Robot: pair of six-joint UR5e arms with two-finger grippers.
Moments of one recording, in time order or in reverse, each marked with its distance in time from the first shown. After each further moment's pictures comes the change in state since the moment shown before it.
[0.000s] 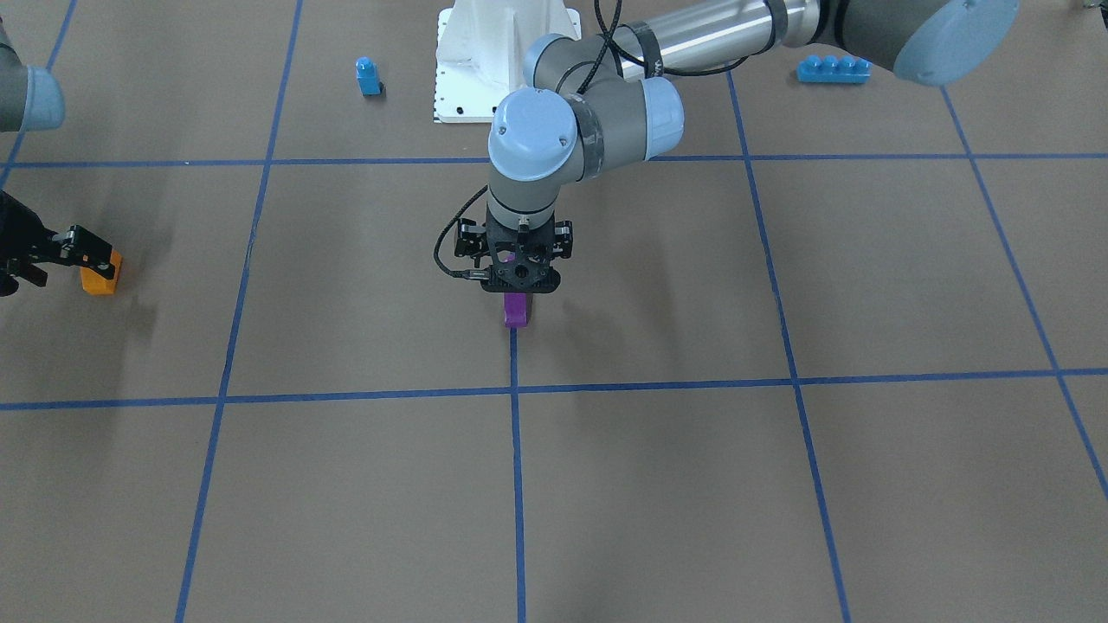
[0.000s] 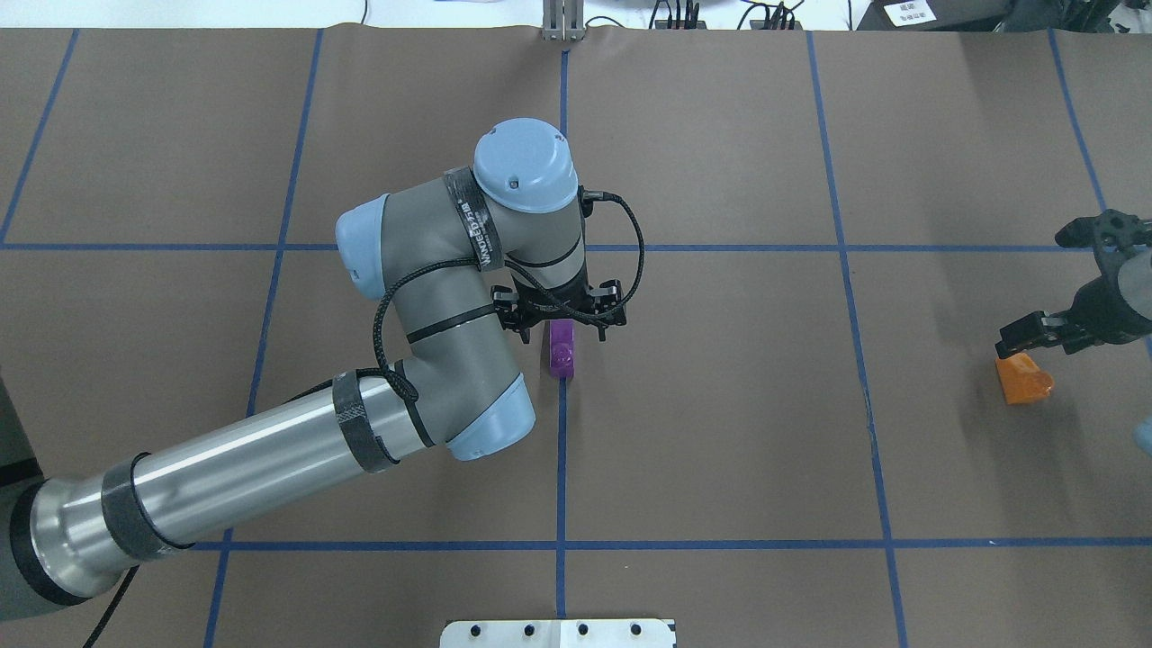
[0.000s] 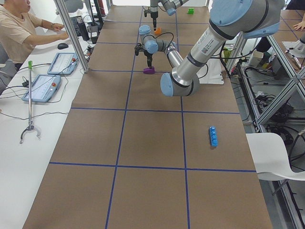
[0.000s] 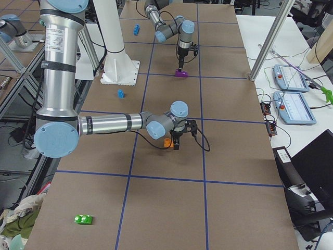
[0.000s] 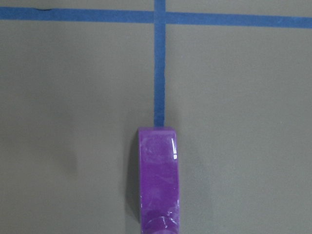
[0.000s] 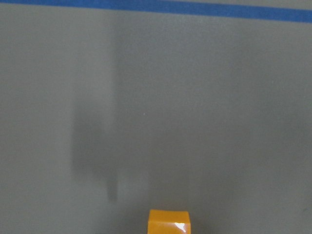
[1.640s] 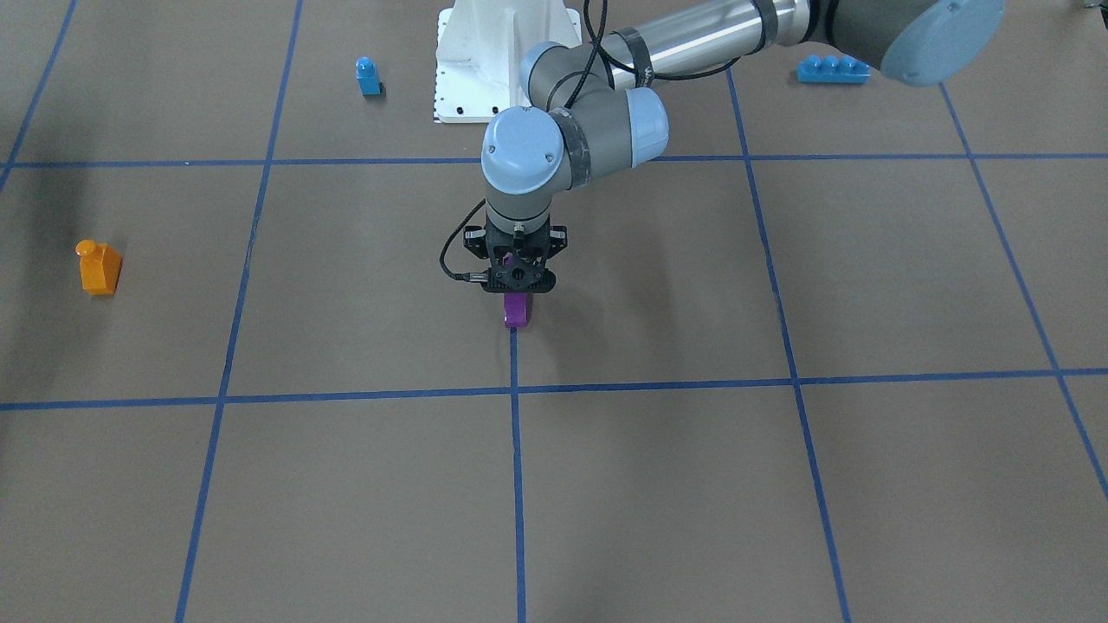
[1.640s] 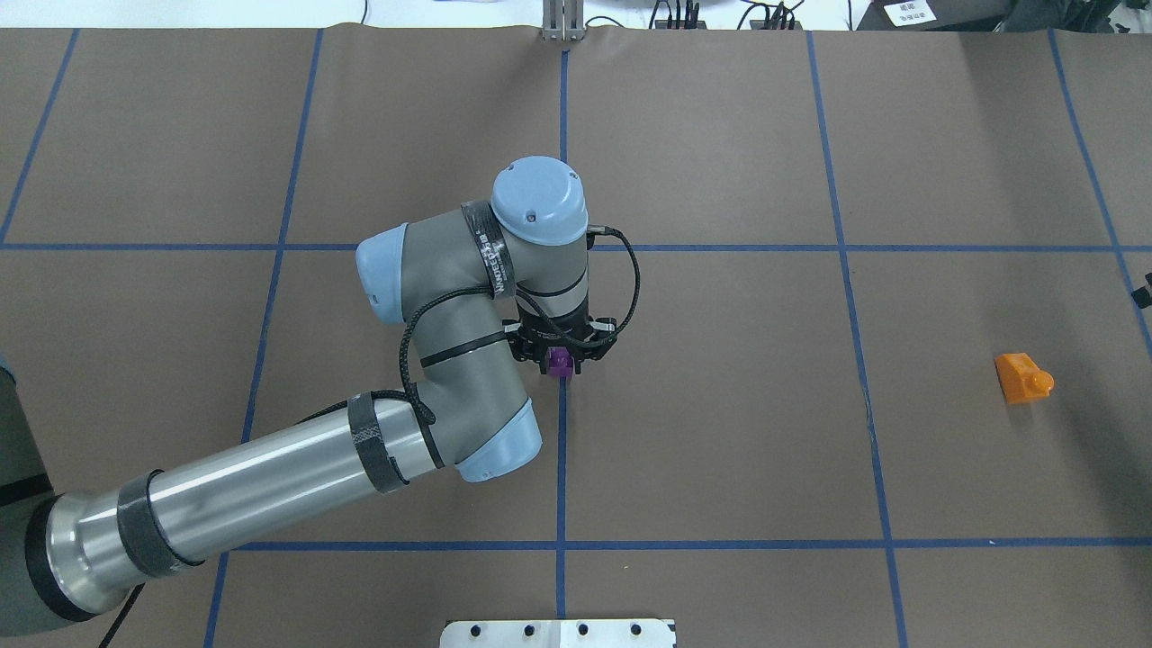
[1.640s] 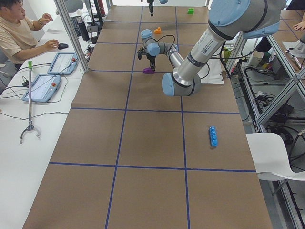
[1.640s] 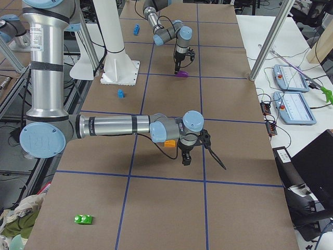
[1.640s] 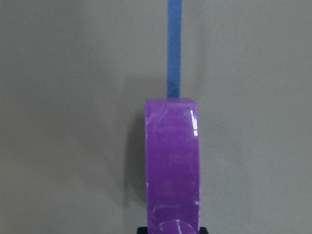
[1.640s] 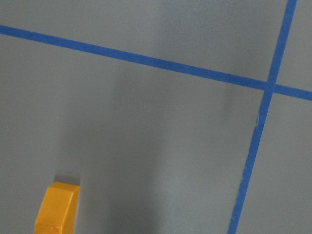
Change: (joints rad) left arm 0.038 0.000 0.046 0.013 -0.002 0.007; right arm 0.341 0.058 -0.019 -0.364 0.122 -0.588
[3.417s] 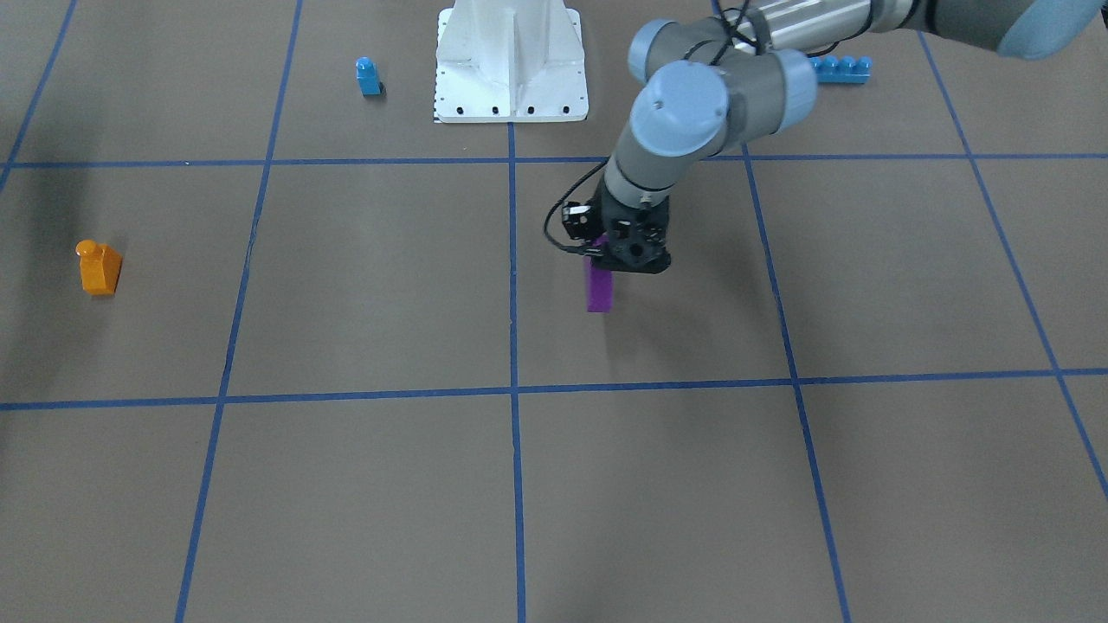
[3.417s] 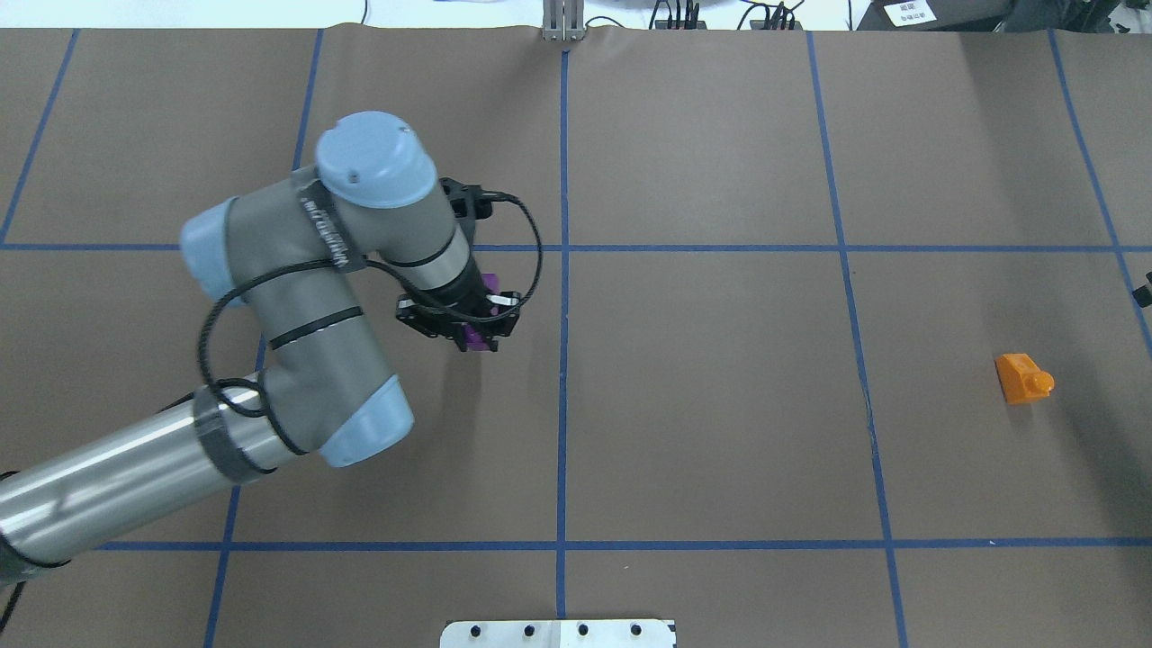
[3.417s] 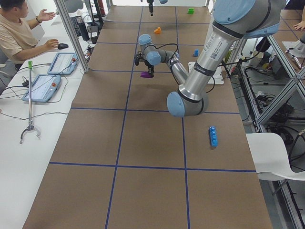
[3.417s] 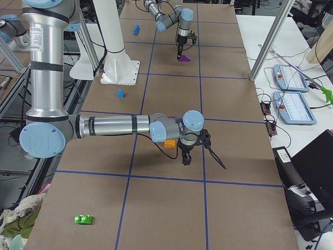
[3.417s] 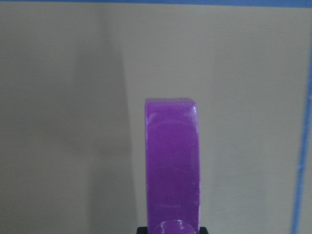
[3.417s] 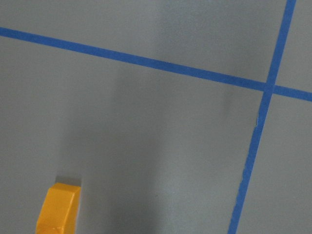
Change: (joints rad) left arm -0.087 0.161 -0.217 0.013 -0.057 0.071; right arm 0.003 0.000 0.003 -0.001 0.002 0.004
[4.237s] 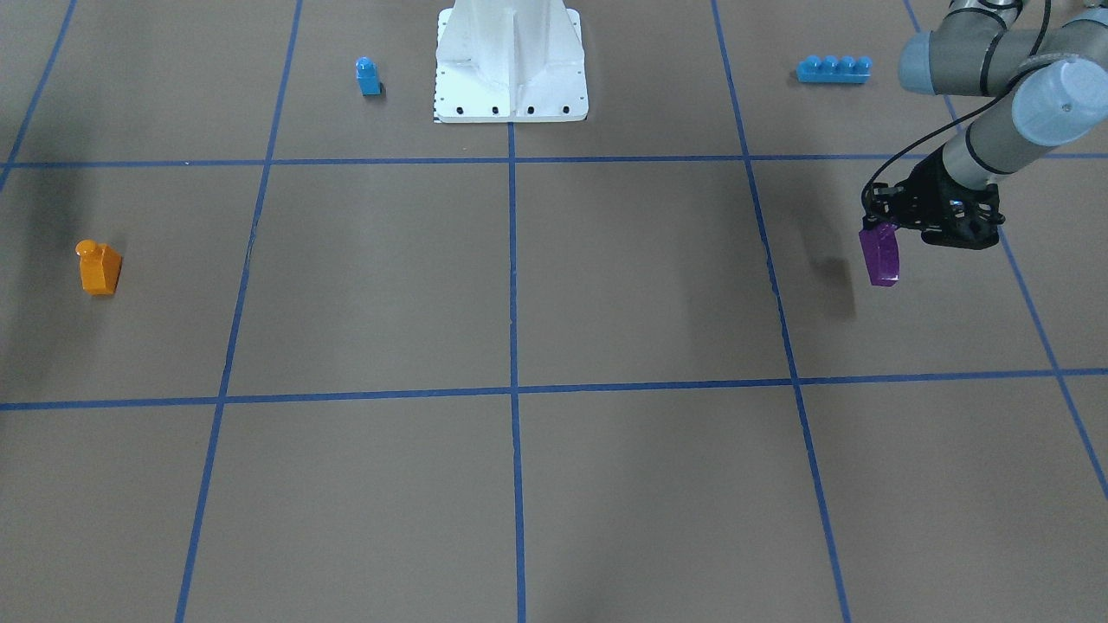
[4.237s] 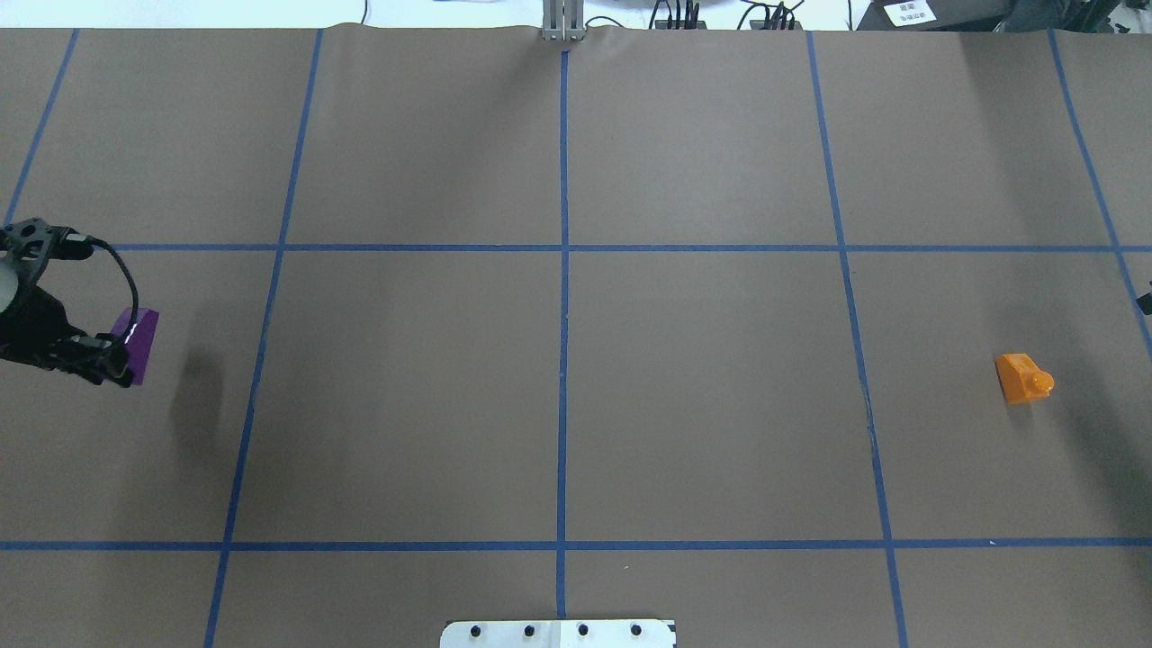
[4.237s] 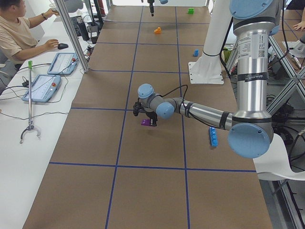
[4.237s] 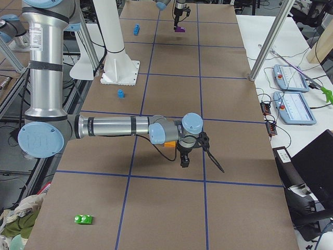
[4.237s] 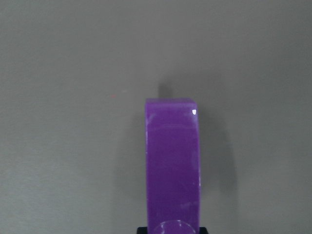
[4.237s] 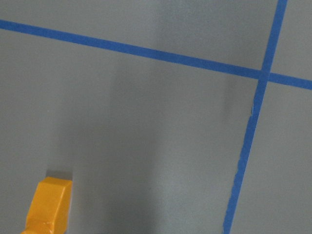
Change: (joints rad) left arm -0.321 0.770 -0.308 -0.222 -0.177 0.394; right arm -0.001 -0.009 -0.010 -0.001 -0.001 -0.001
